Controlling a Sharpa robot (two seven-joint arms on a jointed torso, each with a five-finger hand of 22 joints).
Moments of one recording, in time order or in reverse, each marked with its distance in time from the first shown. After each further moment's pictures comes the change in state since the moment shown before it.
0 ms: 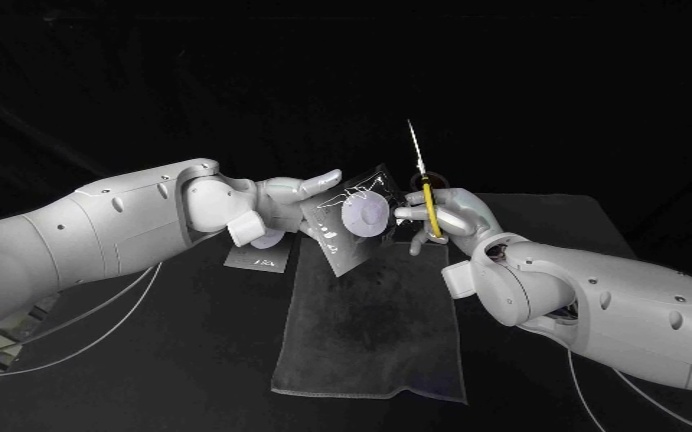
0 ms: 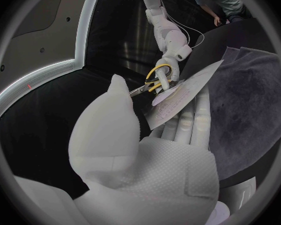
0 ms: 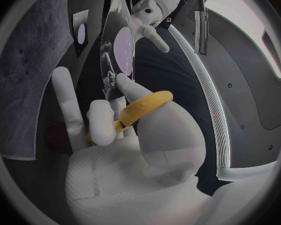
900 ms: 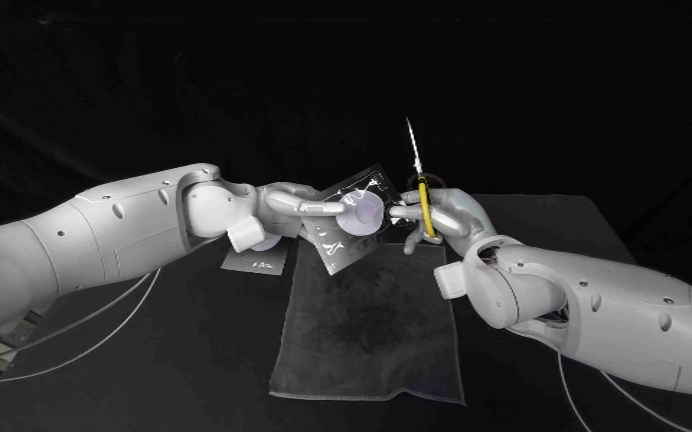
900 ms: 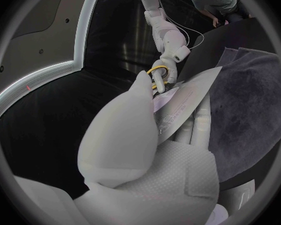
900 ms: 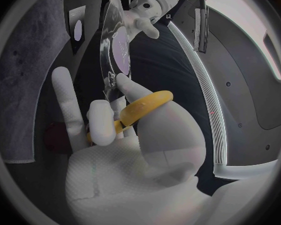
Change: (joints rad) left arm -0.007 0.011 0.000 0.001 -0.019 0.004 0.001; left_hand 0.316 0.087 0.176 -0.010 -0.006 -0.034 -0.005 0.055 -0.043 -0.027 0.005 0.013 0.000 -0.021 0.007 0.000 -0.070 -0.001 -0.016 0.009 0.000 0.001; right arm -0.024 0.017 0.024 0.011 0.015 -0.054 0.029; right_hand 0.004 -0.004 0.010 0.000 0.001 0.000 0.000 0.000 0.002 0.003 0.001 -0.003 0.001 0.000 0.000 0.000 0.001 0.000 0.000 0.000 0.004 0.003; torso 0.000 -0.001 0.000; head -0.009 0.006
